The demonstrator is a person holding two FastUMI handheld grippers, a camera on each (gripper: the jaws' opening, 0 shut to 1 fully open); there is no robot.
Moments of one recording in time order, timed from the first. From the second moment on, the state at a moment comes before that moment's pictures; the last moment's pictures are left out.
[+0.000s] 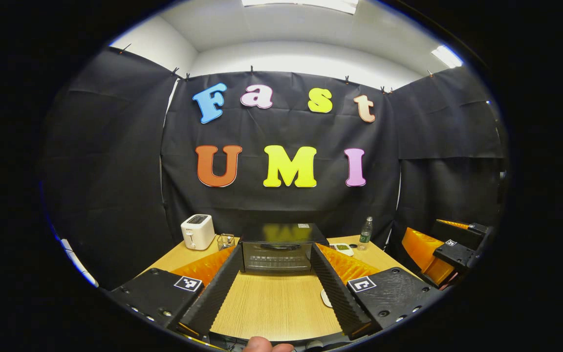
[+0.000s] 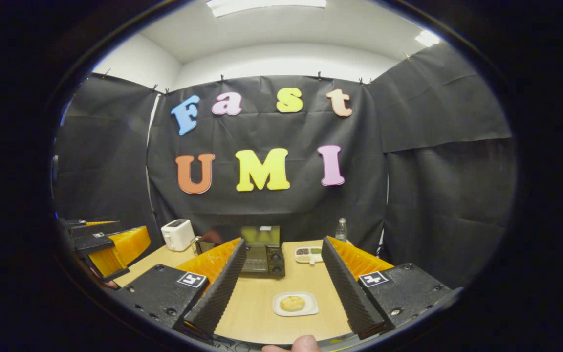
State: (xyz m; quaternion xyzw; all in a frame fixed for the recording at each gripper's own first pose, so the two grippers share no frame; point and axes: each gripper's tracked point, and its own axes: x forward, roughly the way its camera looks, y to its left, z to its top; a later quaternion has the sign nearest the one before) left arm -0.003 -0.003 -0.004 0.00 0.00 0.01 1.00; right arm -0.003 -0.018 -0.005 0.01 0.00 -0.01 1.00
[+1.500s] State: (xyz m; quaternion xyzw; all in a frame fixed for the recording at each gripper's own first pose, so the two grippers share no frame) left arm 0.299 -0.016 -0.099 0.01 0.08 -0.01 1.00; right arm 0.100 -0.176 -0.050 -0.02 0.10 -0.12 0.99
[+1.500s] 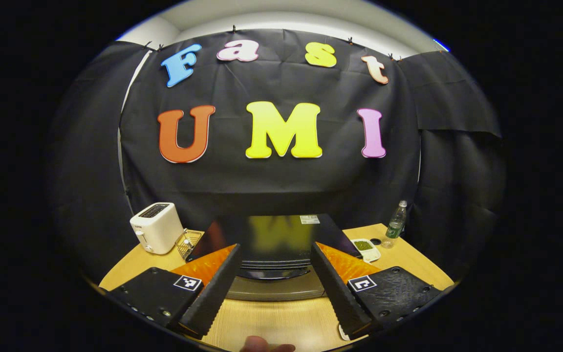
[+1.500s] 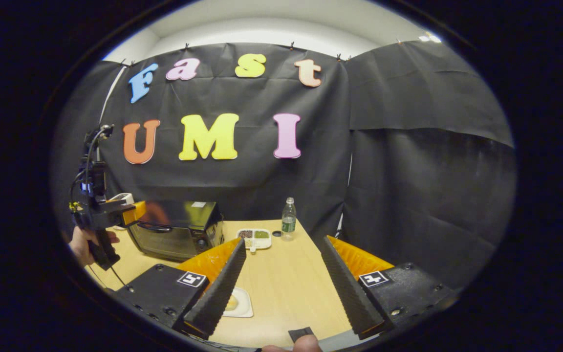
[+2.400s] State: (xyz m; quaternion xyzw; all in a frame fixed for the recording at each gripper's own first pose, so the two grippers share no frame) left arm 0.323 -0.003 -0.178 0.02 0.16 0.01 0.99; right arm 0.128 -0.169 -0.069 -0.02 0.13 -0.11 0.99
